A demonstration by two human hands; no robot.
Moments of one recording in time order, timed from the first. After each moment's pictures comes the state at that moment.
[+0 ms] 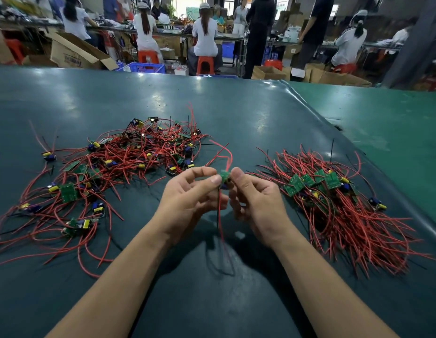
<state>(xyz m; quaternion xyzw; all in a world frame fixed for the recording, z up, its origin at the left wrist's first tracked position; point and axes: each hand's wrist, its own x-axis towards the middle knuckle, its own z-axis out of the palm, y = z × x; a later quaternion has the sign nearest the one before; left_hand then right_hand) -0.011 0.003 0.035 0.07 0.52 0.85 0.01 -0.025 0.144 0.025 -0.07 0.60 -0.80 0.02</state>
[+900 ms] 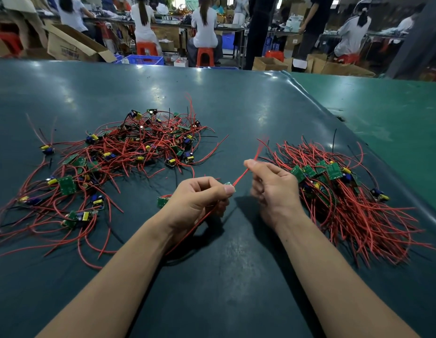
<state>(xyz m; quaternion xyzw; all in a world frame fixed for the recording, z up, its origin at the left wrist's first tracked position) -0.010 0.007 0.025 0.06 0.57 0.81 0.12 -0.043 0.156 0.026 0.08 0.52 -0.85 -0.06</state>
